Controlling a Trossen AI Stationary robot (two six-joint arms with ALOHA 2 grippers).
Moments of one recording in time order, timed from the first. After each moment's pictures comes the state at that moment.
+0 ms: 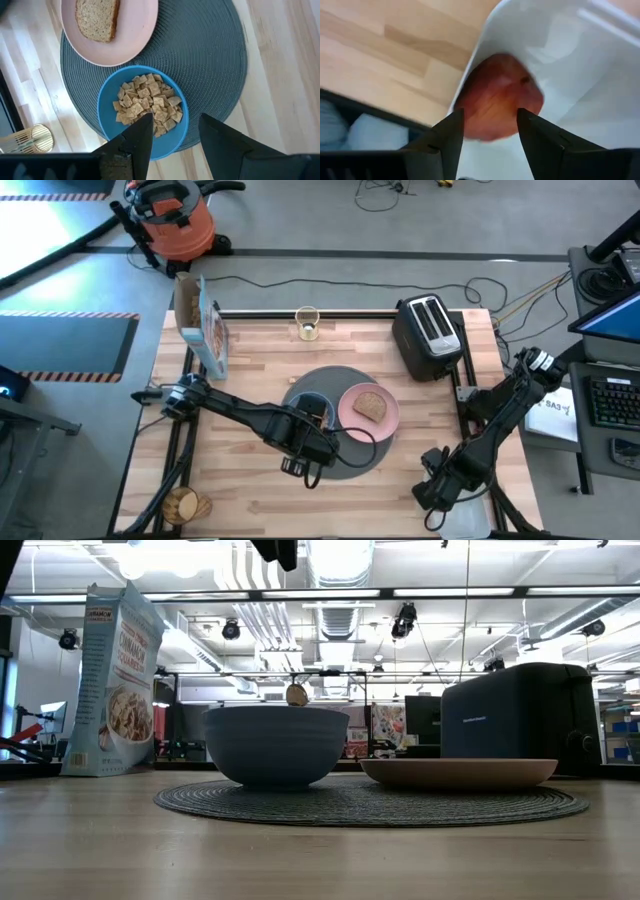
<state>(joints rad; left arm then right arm) -0.38 2.07 2.16 -1.46 -0.30 -0.02 0.89 1.49 0.98 -0.84 -0.25 2.01</state>
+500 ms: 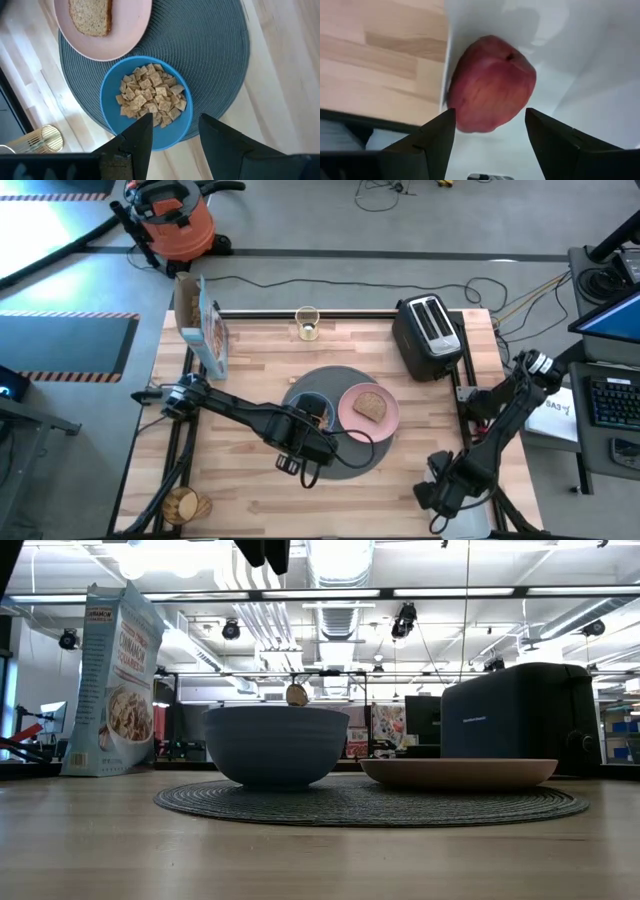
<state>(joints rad) -0.38 2.07 2.16 -1.51 -0.30 0.06 0.92 1.52 1.02 -0.86 -0.26 2.23</state>
